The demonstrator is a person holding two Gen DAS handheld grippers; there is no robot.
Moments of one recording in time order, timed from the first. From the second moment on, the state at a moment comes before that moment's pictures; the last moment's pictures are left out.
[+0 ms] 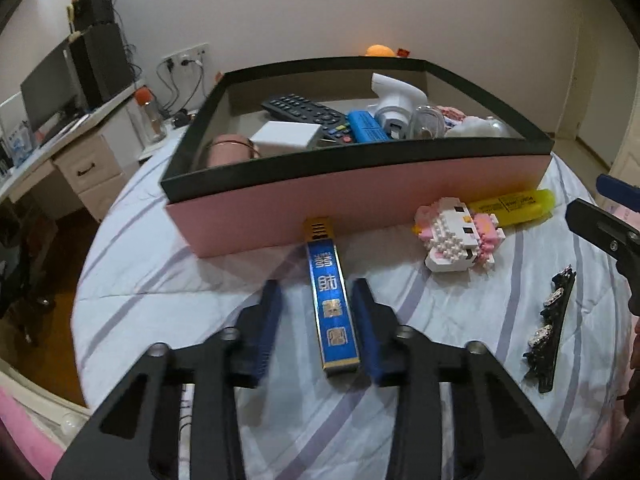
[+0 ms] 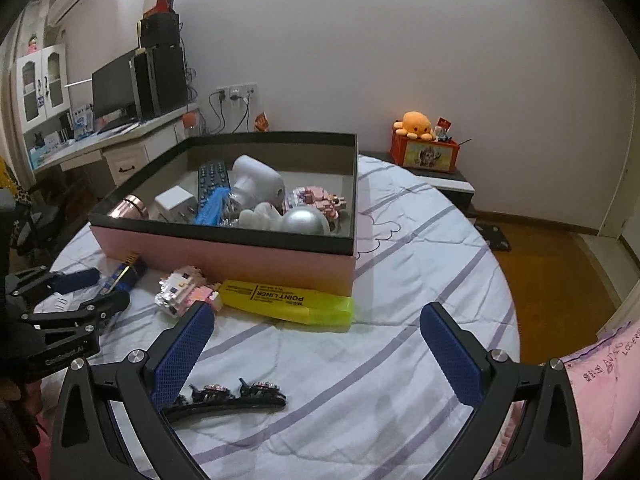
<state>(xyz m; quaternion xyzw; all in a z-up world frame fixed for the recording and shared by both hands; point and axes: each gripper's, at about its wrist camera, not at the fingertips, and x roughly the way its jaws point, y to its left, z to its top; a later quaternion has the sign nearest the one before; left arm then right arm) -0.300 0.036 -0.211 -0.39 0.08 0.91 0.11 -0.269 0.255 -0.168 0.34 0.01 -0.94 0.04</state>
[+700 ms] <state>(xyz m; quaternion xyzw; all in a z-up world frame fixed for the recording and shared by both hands) -0.271 -0.008 -0.204 -0.40 0.05 0.91 0.11 -0.299 0.184 -0.184 0.40 -0.02 -0.91 0.08</state>
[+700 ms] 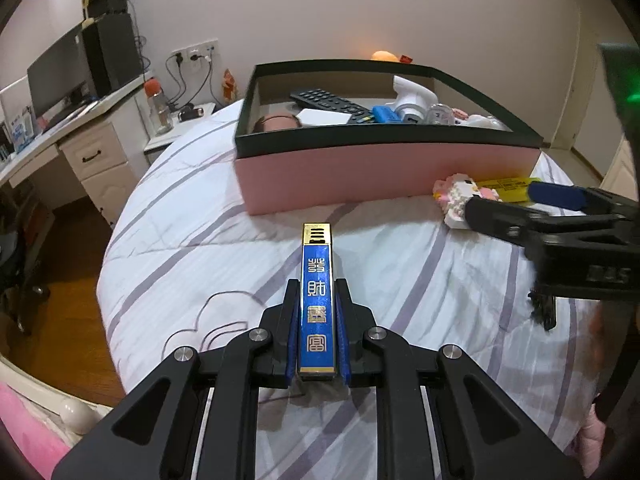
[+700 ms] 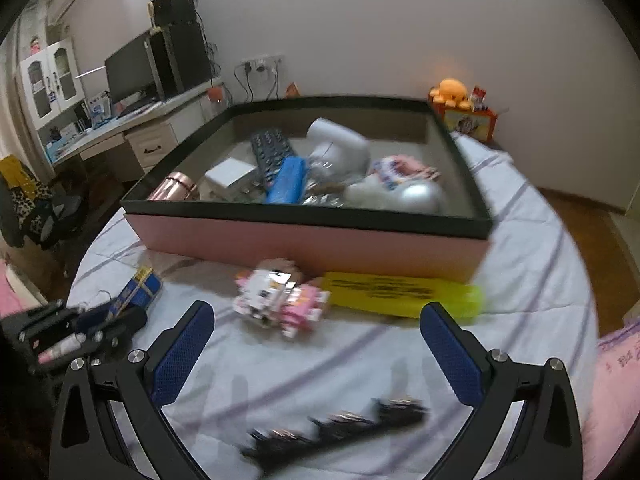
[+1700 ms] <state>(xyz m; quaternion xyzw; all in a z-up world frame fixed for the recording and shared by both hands) -0.285 -0.016 -0.209 -0.39 0.02 0.92 0.09 -0.316 0.151 -0.202 0.43 0.02 -0.89 0.14</state>
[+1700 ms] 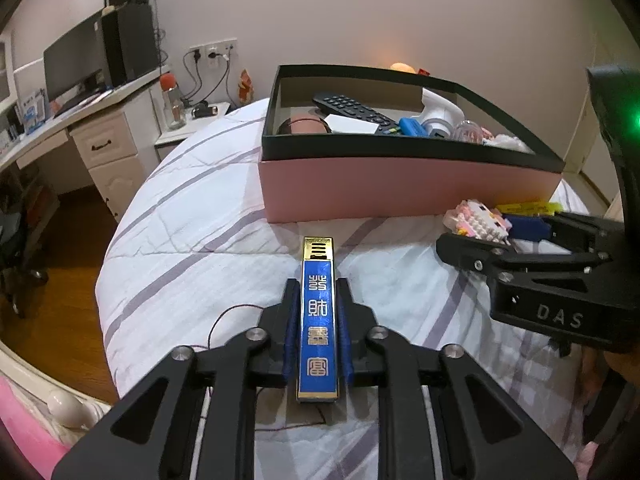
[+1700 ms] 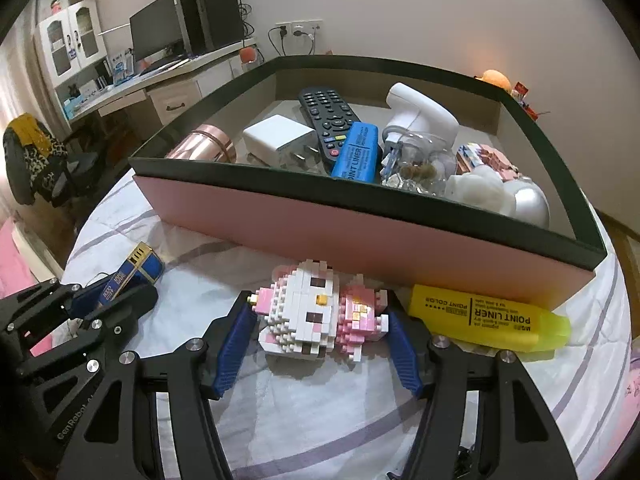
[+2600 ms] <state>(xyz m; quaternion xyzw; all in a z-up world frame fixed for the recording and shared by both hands) -0.258 -0.005 -0.184 -0.38 0.01 0.92 0.11 -0.254 0.209 -0.145 0.34 -0.03 -0.93 0.17</state>
